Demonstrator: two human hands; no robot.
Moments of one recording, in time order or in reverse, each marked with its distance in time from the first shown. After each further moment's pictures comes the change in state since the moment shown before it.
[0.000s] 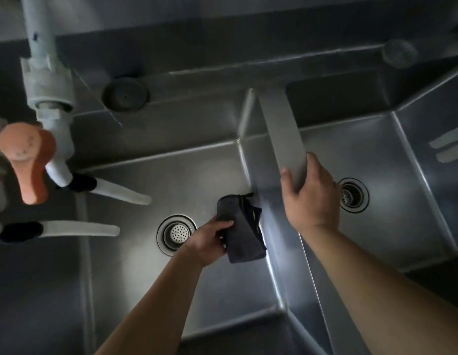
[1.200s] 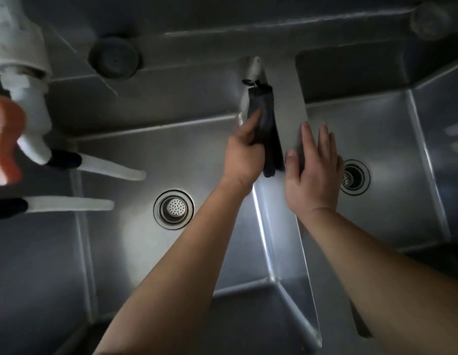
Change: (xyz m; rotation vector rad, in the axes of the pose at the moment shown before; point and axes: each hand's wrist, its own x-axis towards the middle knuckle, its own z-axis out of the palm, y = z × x) left_hand -0.016 0.062 0.138 0.470 0.151 0.753; right_hand 0.004 0.012 0.008 -0.007 -0.091 -0.089
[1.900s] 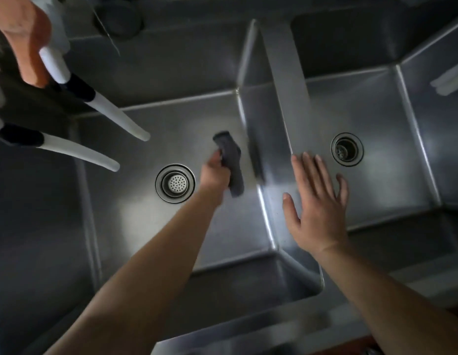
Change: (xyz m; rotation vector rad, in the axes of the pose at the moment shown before) left_hand -0.046 -0.116 -0.065 0.054 0.096 -0.316; right_hand -0.135 0.043 -0.011 -0.273 -0.094 -0.239
